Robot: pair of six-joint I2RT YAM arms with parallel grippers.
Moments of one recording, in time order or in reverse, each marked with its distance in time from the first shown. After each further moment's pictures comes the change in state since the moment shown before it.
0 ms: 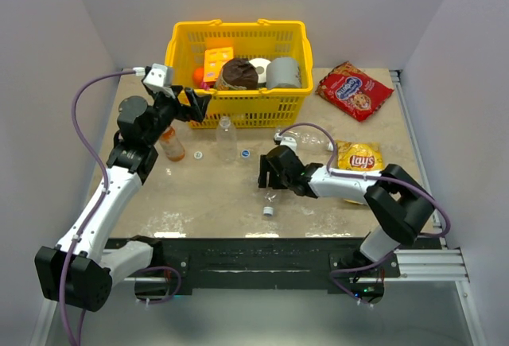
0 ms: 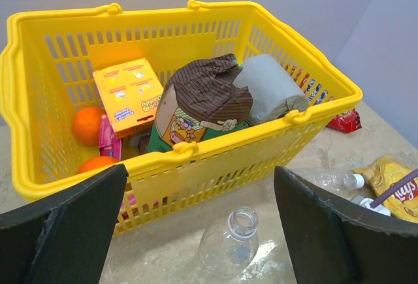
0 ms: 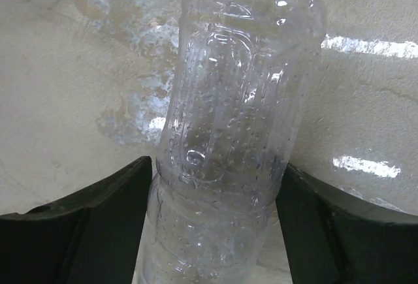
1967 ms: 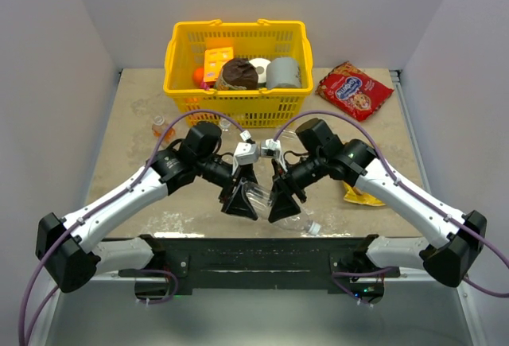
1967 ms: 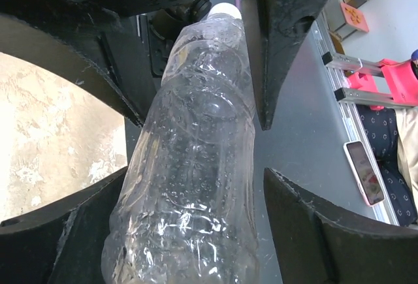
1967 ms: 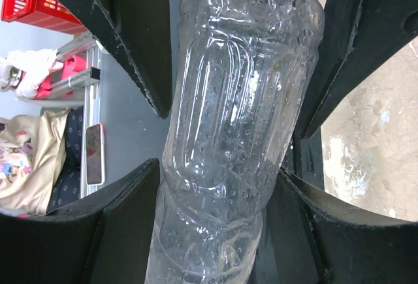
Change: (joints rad) left arm -0.510 0.097 0.043 -0.590 0.869 0.229; right arm -0.059 -0.383 0.367 -0.780 -1.194 -0.794
